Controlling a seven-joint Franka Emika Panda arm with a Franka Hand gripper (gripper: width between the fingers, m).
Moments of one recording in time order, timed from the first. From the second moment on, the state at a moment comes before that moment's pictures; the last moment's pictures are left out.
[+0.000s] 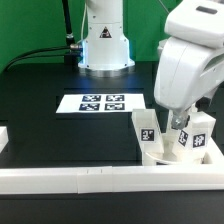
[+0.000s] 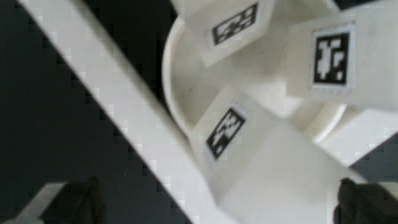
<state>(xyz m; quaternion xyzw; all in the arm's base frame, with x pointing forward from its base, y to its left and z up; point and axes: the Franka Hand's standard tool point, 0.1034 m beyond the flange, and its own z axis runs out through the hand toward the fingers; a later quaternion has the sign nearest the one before) 0.647 0.102 0.096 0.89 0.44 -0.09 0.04</state>
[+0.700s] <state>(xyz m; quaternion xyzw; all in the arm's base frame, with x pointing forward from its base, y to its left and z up) 0.649 0.102 0.095 0.90 0.42 -0.08 0.05</state>
